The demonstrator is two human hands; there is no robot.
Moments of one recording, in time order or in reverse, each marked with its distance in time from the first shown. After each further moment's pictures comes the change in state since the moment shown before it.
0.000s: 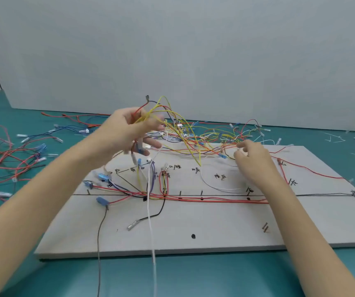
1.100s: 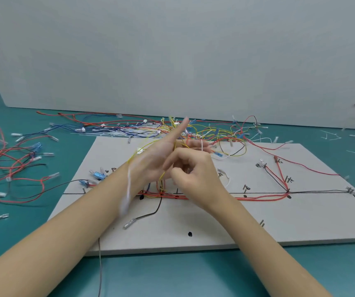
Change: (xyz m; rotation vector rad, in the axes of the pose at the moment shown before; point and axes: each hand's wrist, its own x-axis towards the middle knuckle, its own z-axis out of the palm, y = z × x) left_hand 0.033 -0.043 0.076 -0.691 -0.405 -0.485; right_hand -0.085 -0.095 0.033 0.711 -0.124 -0.566
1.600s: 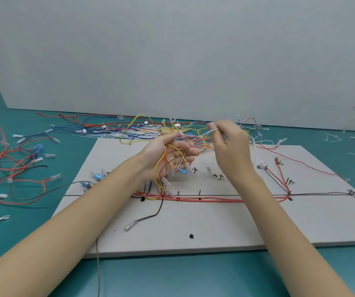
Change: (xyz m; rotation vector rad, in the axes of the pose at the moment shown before) left_hand 0.005 0.002 -0.018 0.020 0.193 0.084; right_hand 0.046 0.044 -0.059 -0.490 0.383 -0.018
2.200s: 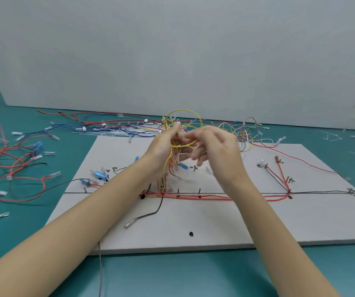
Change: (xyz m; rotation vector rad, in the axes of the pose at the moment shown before) left_hand 0.015 -0.015 -0.003 0.146 0.132 0.268; right_hand -0.026 -0.062 -0.016 0.659 -0.285 0.378
